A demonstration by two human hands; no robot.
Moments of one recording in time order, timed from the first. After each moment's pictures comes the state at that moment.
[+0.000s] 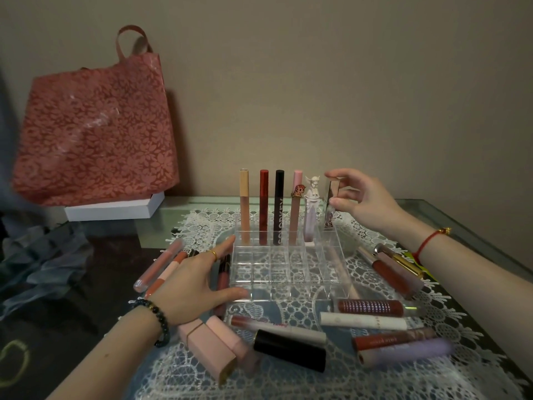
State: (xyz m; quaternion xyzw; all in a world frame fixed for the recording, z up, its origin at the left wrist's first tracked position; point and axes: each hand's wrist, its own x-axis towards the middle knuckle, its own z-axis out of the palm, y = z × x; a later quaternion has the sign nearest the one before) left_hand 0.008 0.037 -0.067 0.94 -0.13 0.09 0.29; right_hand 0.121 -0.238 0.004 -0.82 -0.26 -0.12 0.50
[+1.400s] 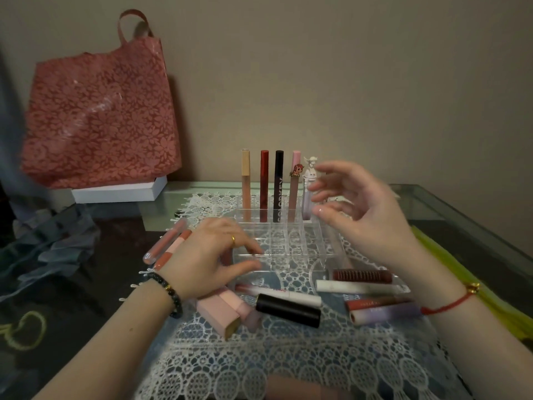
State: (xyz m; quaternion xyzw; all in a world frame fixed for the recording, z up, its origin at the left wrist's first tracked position) left_hand -0.015 0.020 -0.046 0.91 -0.29 0.22 0.20; right_hand 0.001 -0.214 0.004 -0.75 -0.35 -0.15 0.54
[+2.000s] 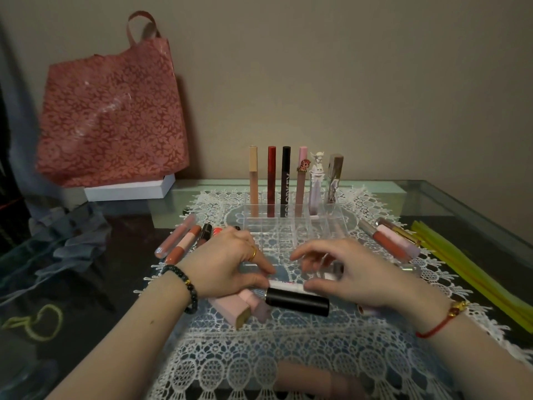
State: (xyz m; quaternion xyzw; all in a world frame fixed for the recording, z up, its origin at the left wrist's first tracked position) left_hand -0.021 0.011 -0.044 0.94 -0.30 0.08 0.14; right_hand -0.004 -0.215 -0.043 -0.89 -0.37 0.01 0.26
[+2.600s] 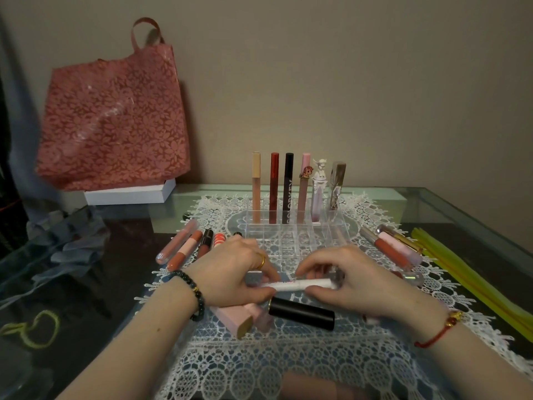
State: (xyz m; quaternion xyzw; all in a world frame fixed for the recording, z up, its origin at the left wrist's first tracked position) left_hand -0.019 0.008 -0.047 0.94 -0.32 0.08 0.11; right_hand 0.000 -0.211 -0.050 -0.89 -0.38 -0.01 0.27
